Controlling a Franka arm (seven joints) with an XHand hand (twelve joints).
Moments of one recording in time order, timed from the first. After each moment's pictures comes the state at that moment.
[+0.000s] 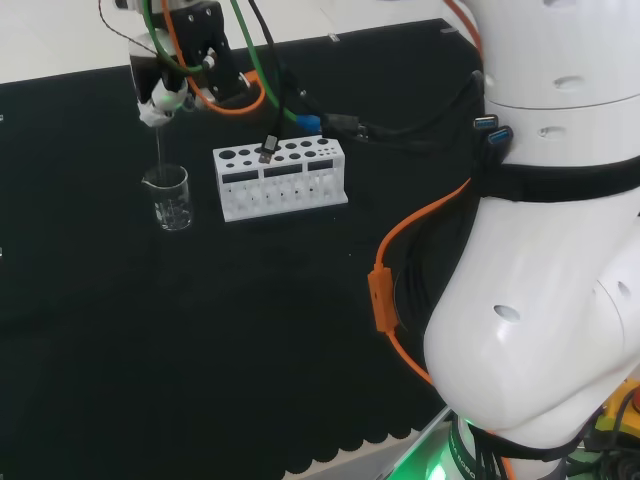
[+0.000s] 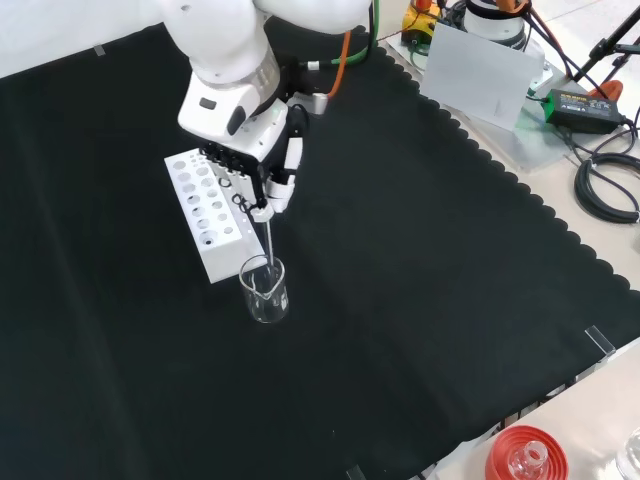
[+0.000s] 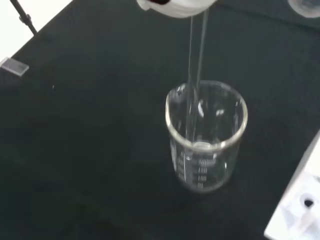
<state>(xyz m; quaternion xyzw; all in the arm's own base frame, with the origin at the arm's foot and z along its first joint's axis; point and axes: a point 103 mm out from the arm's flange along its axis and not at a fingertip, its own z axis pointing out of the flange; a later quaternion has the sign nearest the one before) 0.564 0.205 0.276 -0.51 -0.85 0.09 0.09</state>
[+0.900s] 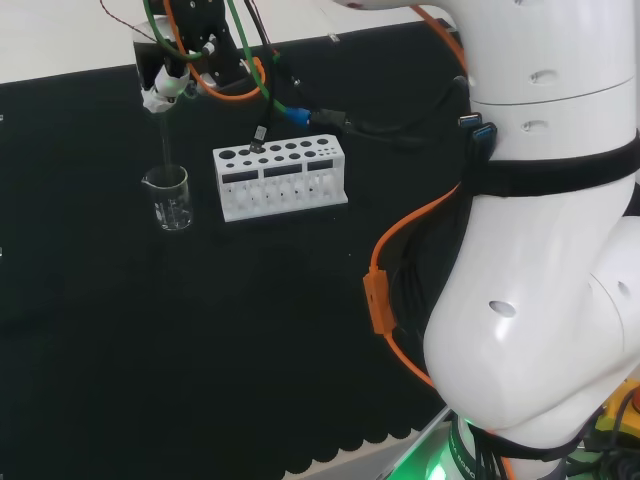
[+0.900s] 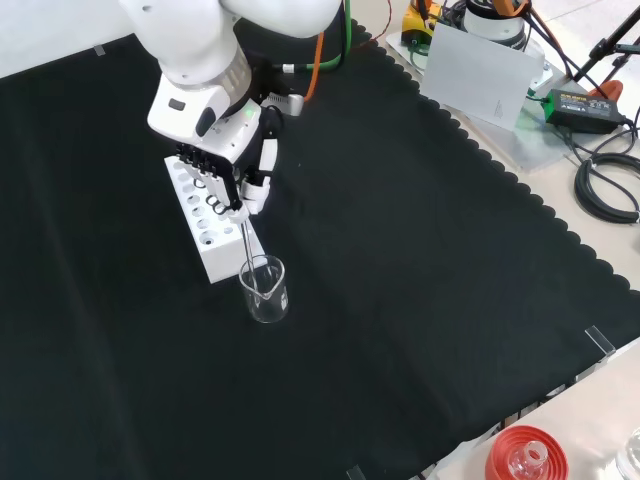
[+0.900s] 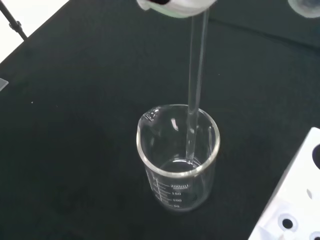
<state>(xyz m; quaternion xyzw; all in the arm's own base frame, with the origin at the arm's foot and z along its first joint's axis) 0.587 0.192 0.278 -0.51 -0.85 0.10 0.09</state>
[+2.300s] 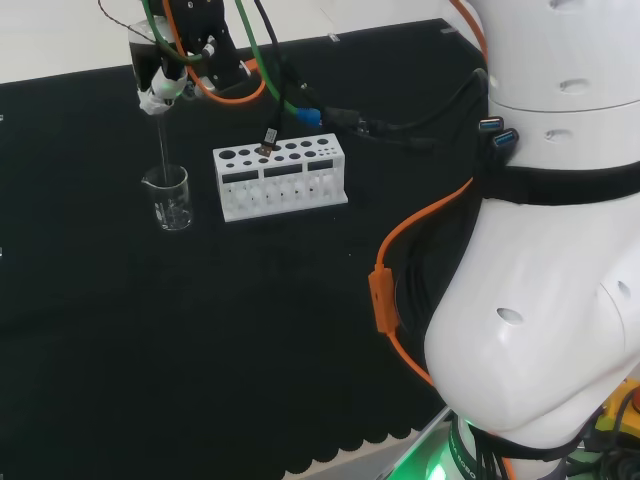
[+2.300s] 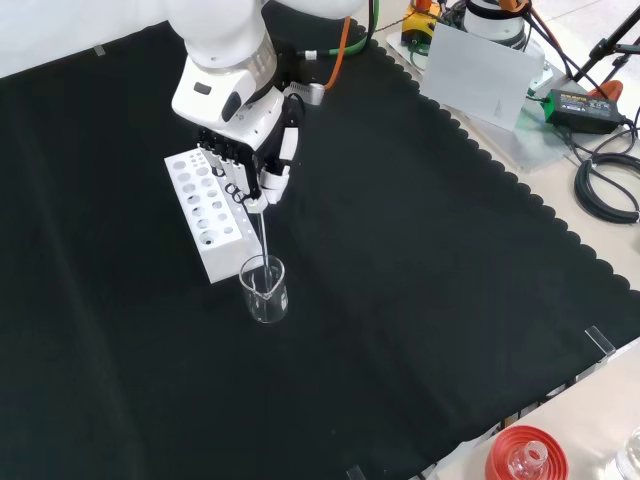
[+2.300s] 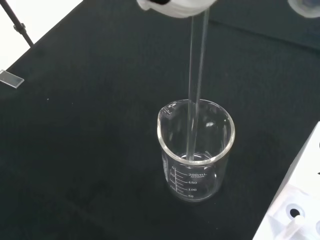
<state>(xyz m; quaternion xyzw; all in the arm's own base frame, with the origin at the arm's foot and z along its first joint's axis) 0.562 0.201 0.290 -0.51 -0.85 0.10 0.08</state>
